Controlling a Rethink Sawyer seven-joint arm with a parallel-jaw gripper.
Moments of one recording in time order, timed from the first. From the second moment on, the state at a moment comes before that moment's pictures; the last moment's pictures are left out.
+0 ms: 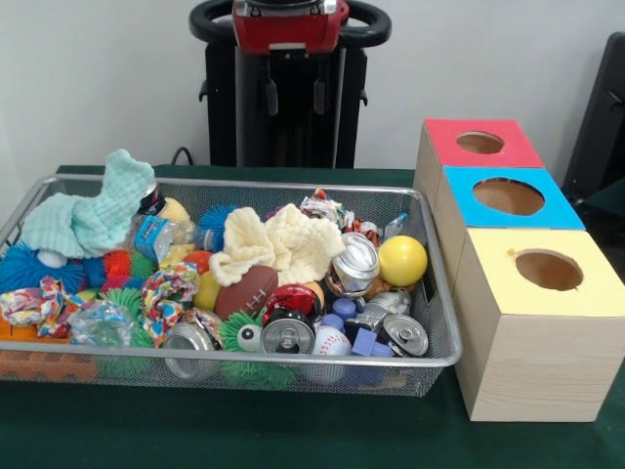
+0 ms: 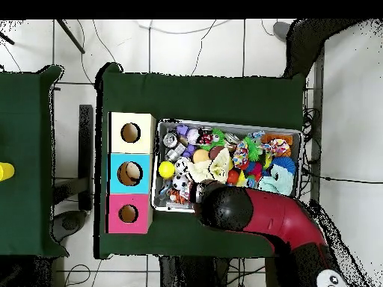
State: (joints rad) arm -0.57 -0.98 0.27 1.98 -0.16 0.65 1.57
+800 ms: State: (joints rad) arm -0.58 -0.73 0.35 1.76 -0.26 0.66 1.57
